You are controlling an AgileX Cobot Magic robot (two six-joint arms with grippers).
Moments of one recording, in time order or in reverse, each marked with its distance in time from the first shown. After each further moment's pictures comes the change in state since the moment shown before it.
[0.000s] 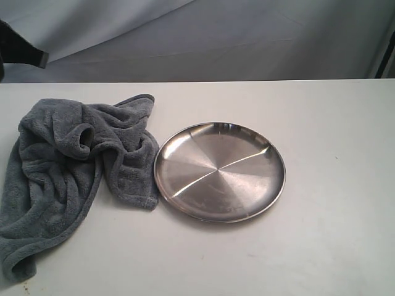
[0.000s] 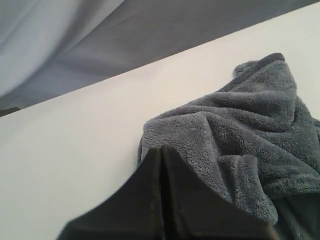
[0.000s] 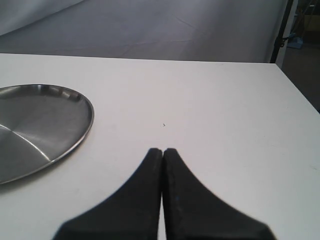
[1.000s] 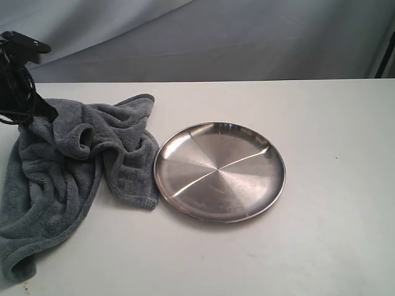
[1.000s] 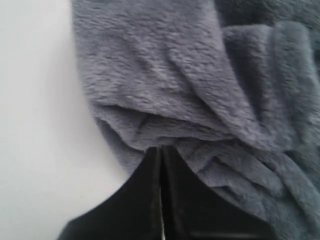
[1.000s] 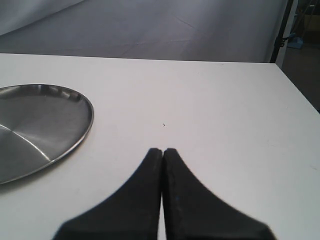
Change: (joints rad) left arm 0.150 0.414 -0.239 -0.341 0.342 0.452; right arm 0.000 0.000 0.000 0.000 0.000 0.000
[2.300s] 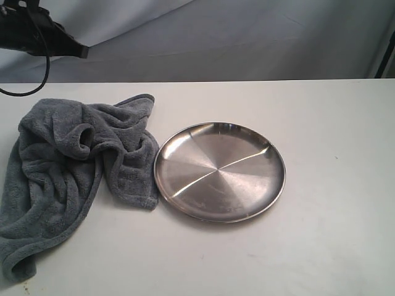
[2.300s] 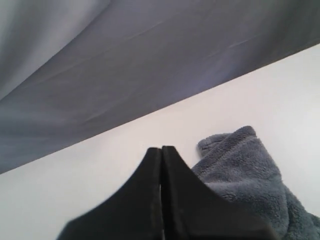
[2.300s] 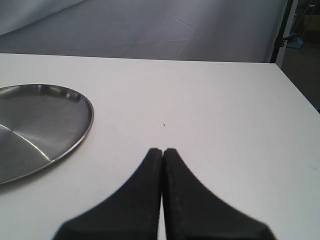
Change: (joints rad) left arm 0.015 0.000 0.000 -0.694 -0.666 0.577; right arm 0.000 0.000 0.000 0.000 0.000 0.000
